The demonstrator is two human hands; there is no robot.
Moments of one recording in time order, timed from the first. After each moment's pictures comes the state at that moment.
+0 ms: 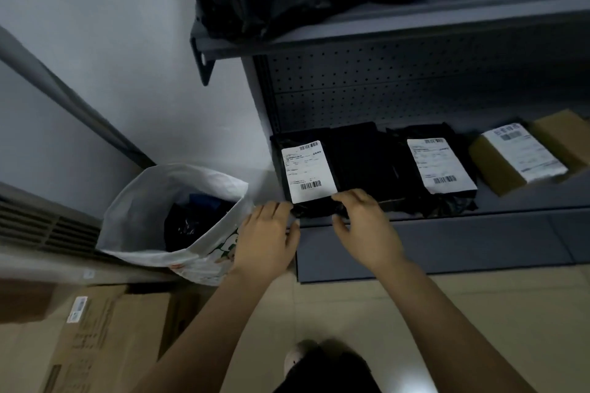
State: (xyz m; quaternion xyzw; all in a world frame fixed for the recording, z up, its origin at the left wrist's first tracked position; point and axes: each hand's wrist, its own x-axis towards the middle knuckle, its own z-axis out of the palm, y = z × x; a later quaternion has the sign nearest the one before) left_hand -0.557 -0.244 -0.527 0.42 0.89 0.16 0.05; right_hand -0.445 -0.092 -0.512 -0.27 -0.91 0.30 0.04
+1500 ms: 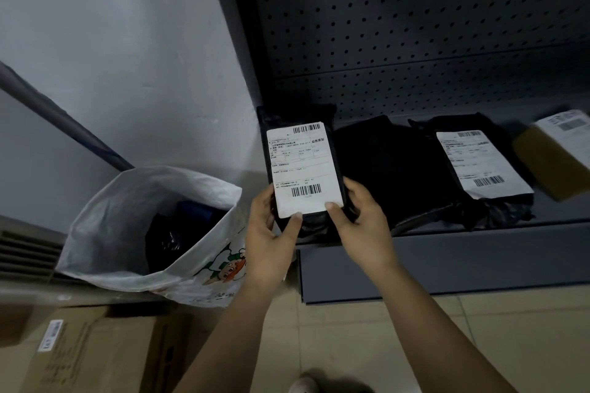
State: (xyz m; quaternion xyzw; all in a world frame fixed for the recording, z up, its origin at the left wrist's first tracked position) left_hand -0.580 -0.212 -0.605 0.16 0.73 0.64 0.17; right_hand -0.495 -0.090 -0.602 -0.35 -0.70 0.59 0.19
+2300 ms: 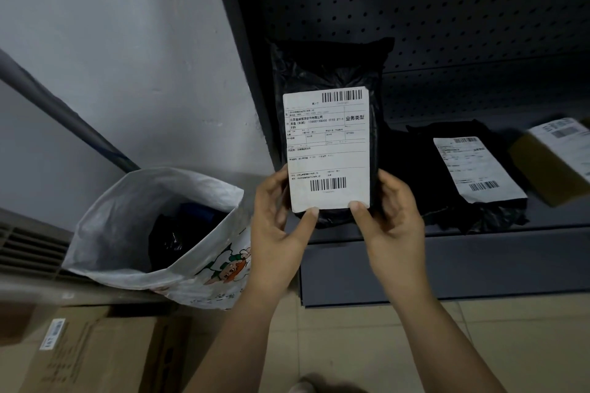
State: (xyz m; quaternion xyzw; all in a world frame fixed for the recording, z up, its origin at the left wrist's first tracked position) left_hand -0.561 -0.203 -0.562 0.22 0.65 0.71 0.16; right_hand -0.463 -0.097 -0.563 -0.28 -0.61 0.64 0.38
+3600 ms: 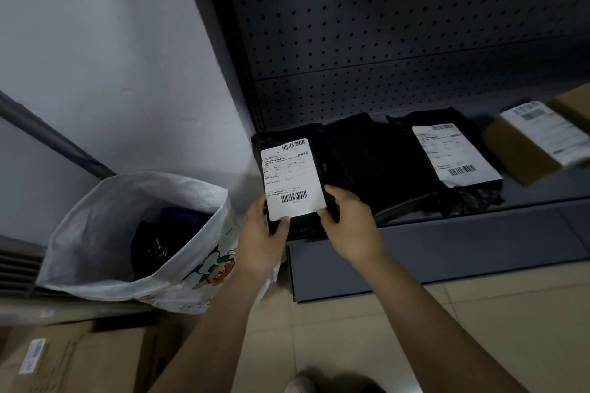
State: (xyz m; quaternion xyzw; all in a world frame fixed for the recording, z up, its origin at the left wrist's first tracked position) left_hand -0.595 -0.212 -0.637 0.23 0.82 0.49 0.20; right_hand -0.487 -0.085 -0.597 -0.35 -0.82 0.44 0.11
